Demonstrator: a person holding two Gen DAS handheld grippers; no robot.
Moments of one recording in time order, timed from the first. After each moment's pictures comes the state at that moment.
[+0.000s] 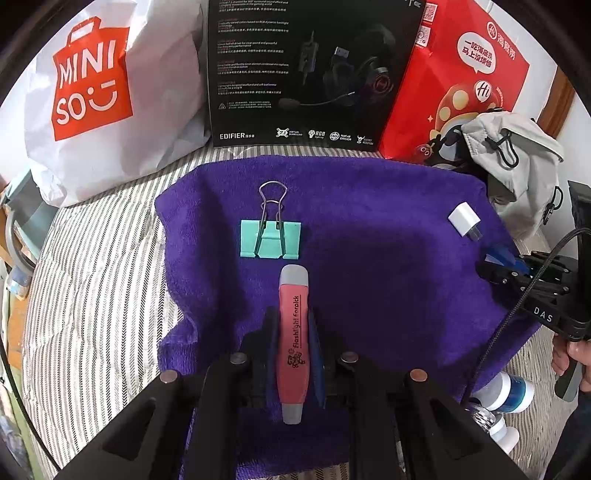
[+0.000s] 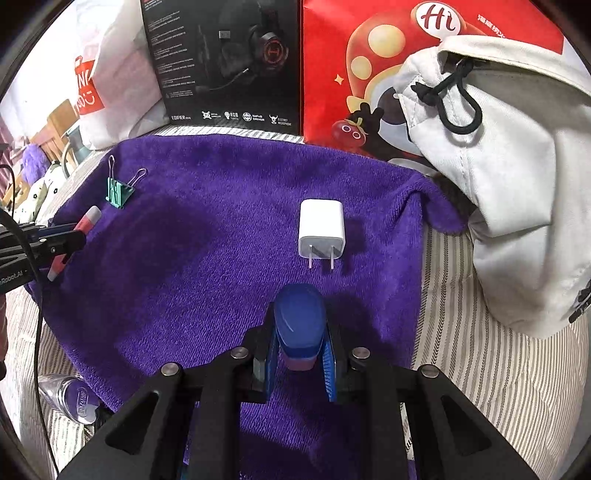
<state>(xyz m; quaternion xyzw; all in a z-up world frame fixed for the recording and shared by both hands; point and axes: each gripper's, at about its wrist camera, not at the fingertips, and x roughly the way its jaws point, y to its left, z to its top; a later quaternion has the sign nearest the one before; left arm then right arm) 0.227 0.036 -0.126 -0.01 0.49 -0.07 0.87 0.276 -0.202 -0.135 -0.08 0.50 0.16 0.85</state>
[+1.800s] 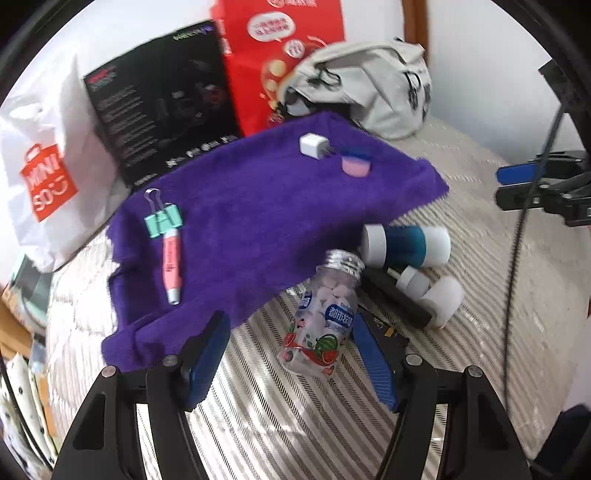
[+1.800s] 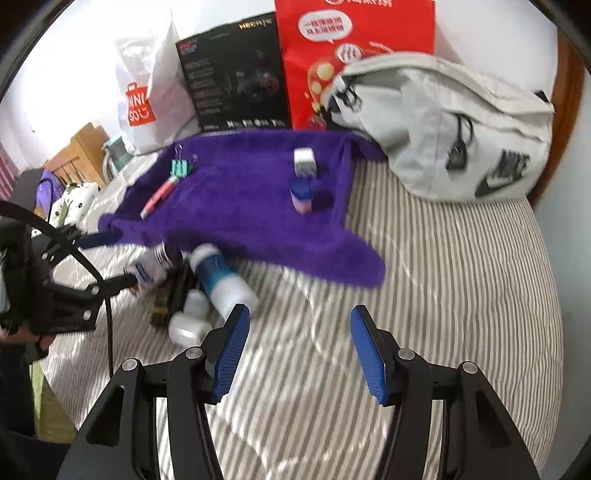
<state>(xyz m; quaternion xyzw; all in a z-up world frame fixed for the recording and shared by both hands) 0.093 -0.043 -0.111 0.17 0.44 -0.19 0.86 0.104 -0.272 -0.071 -0.02 0.49 0.13 0.86</state>
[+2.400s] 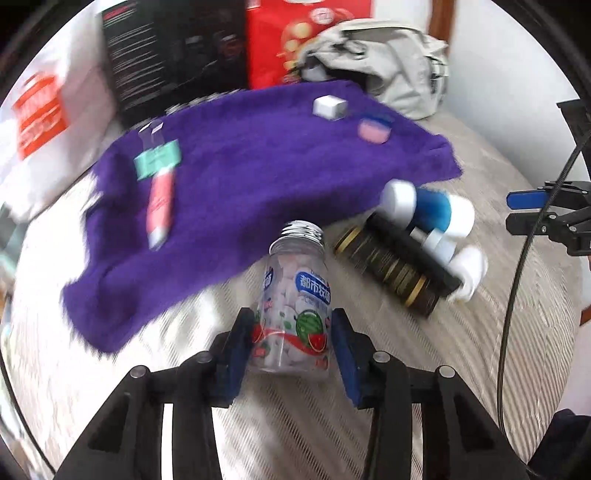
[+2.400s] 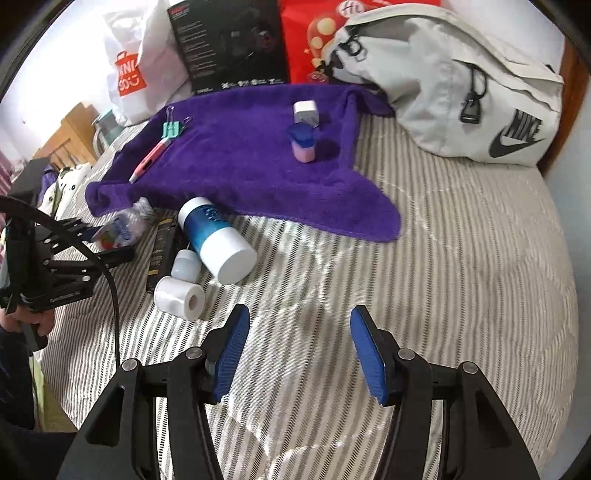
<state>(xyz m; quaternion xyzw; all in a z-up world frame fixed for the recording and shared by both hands) 0.089 -0.011 -0.143 0.10 0.49 -0.18 0.85 0.104 -0.261 -0.104 -0.02 0.54 0.14 0.83</state>
